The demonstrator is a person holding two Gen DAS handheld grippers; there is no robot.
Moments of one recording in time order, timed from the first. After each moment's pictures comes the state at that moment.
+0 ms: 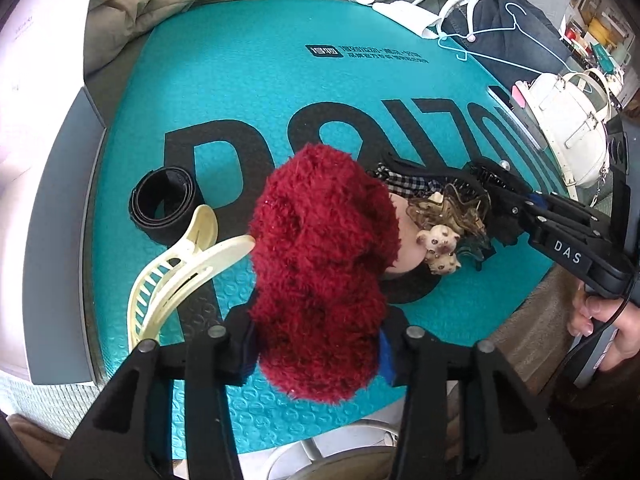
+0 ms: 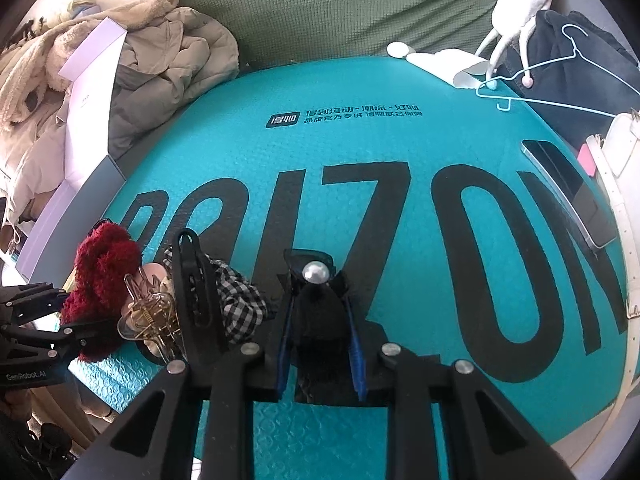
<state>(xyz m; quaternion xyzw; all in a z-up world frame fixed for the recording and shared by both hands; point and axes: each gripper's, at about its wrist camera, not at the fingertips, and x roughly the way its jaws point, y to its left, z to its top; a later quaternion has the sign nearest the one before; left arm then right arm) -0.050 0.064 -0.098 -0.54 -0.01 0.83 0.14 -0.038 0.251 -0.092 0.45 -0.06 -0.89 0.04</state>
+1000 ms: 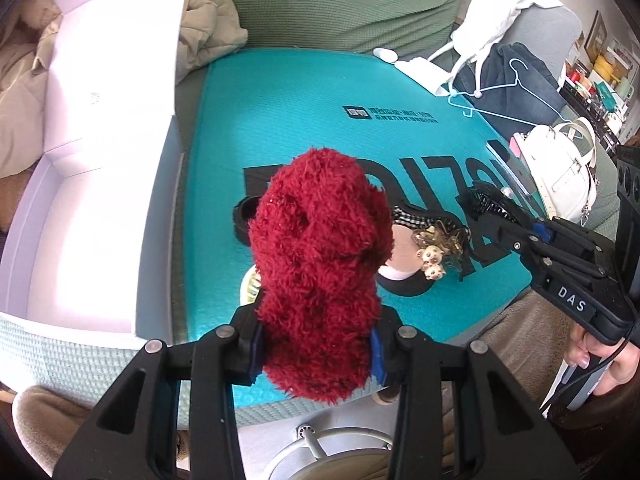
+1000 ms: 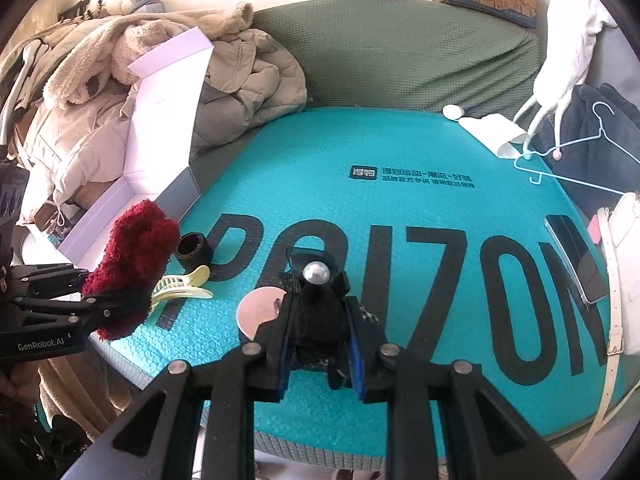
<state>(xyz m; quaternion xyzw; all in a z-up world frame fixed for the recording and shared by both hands) -0.001 0.000 -0.025 -0.48 -0.05 0.87 0.10 -0.011 0.176 -0.023 0.40 -0.01 -0.91 0.10</state>
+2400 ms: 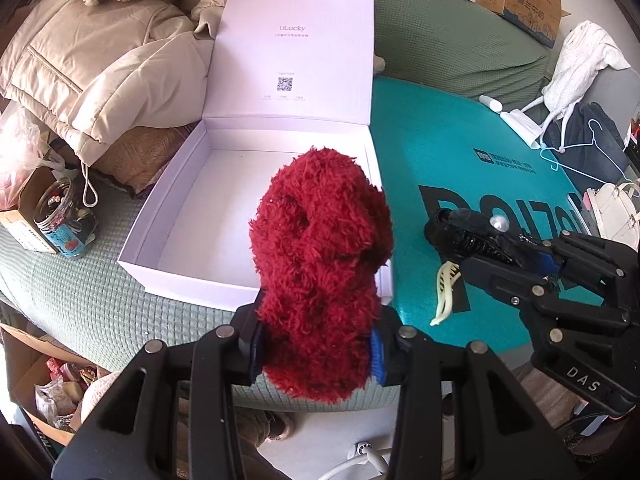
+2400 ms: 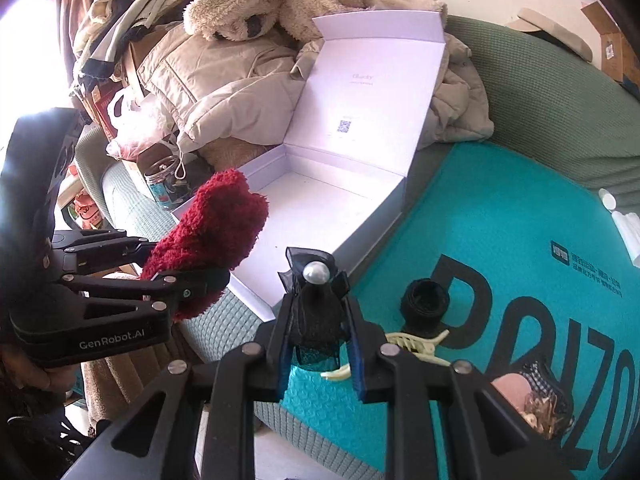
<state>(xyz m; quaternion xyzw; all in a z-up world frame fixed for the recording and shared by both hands) 0.048 -0.166 -0.017 -0.45 -0.07 0.89 -0.05 -0.021 -0.023 -0.004 0.38 0.07 -0.87 0.30</state>
